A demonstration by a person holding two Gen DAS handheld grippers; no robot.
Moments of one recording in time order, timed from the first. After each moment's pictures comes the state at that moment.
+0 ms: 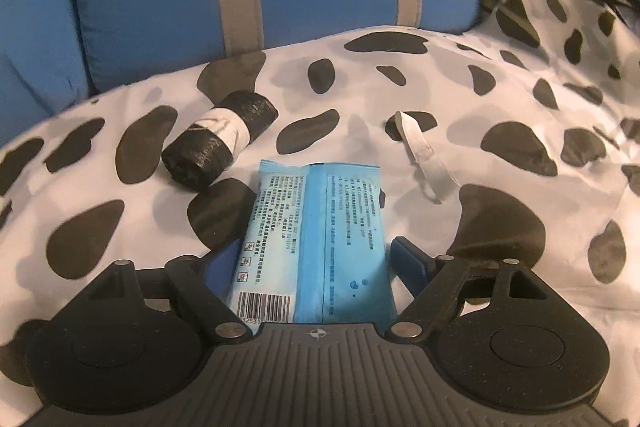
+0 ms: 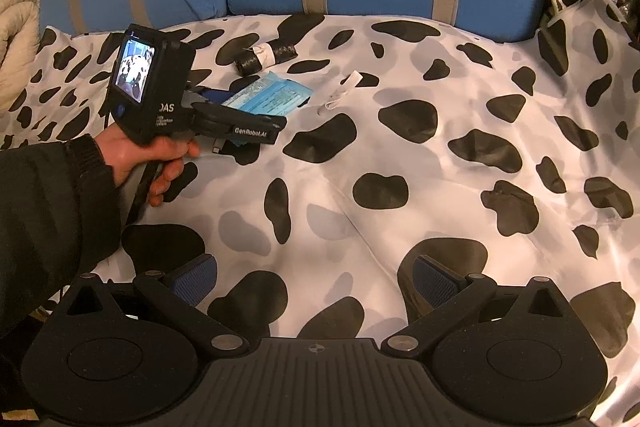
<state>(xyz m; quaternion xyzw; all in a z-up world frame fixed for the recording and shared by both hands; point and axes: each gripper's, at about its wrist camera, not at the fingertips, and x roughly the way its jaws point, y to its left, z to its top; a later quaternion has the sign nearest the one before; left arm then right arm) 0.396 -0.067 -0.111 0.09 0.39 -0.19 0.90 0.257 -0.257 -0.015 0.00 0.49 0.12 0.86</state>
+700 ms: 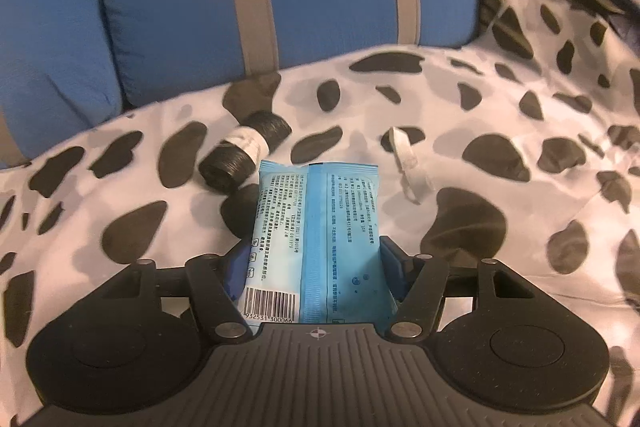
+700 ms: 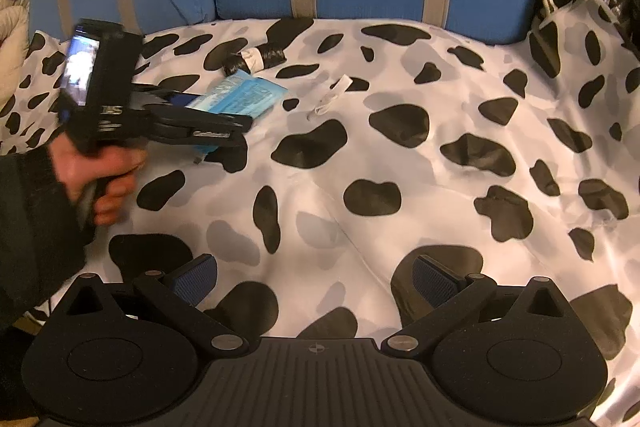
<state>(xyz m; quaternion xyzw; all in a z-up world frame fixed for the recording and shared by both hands) 0.360 -0.061 -0.065 0.11 0.38 -0.17 0.90 0.263 -0.255 -0.019 -0.01 0.47 0.10 0.87</state>
